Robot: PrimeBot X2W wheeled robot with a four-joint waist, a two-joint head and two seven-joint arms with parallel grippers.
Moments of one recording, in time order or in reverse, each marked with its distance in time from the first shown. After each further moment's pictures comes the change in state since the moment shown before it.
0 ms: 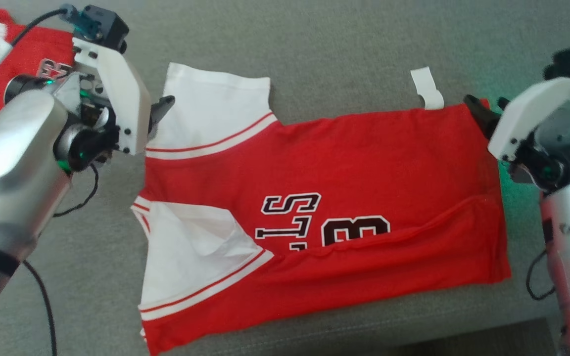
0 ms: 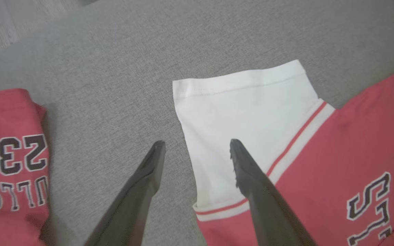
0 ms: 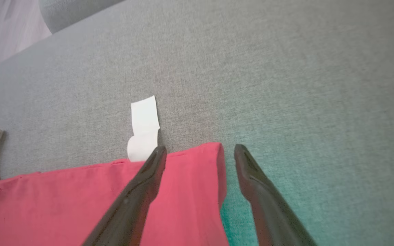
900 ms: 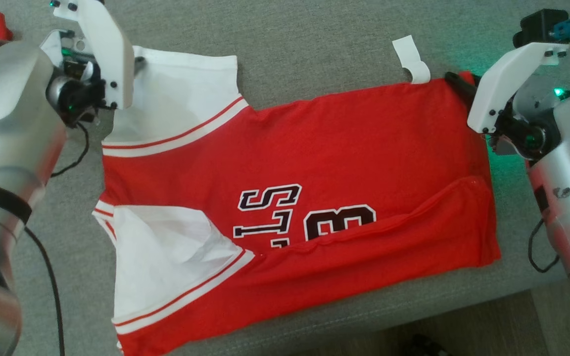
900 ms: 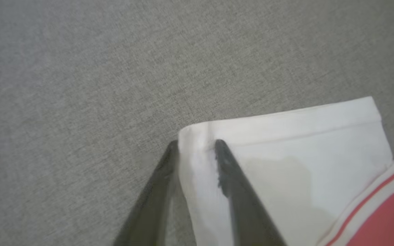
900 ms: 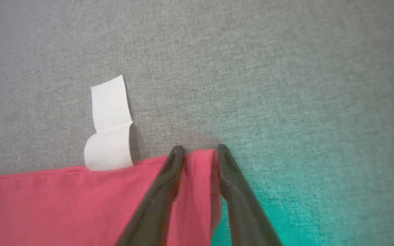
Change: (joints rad) left arm -0.199 -0.153 -0.037 0.430 -0.023 -0.103 -0.018; right arm -0.207 -0.061 0.324 0.225 0.217 0.000 -0.057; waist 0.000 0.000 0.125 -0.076
